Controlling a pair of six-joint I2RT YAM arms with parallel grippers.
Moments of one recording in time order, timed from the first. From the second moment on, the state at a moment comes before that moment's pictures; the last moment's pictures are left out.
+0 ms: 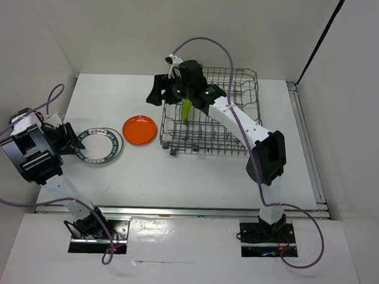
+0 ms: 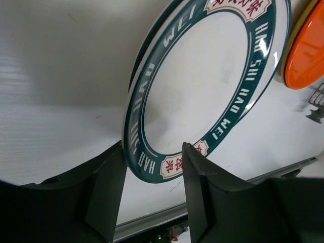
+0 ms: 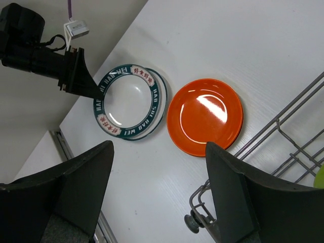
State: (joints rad) left arm 0.73 1.94 1.42 -1.03 0.55 0.23; right arm 0.67 2.04 1.99 -0.34 -0.34 0.40
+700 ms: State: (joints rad) left arm 0.63 1.85 1.42 -1.03 0.37 0.26; right arm 0.64 2.10 2.22 -0.63 0.19 0.43
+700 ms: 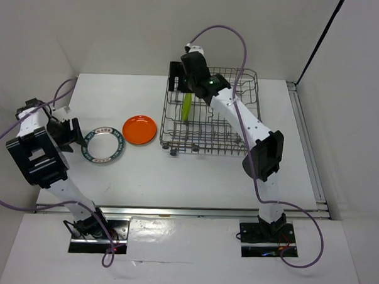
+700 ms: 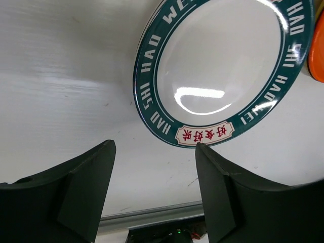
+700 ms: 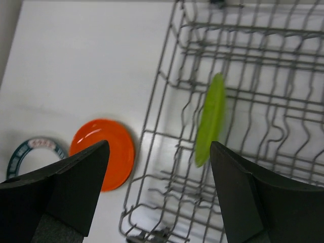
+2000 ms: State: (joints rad) left arm 0.56 1.71 1.61 -1.10 0.46 0.25; right arm 0.59 2.22 2.24 -0.68 0.54 0.40
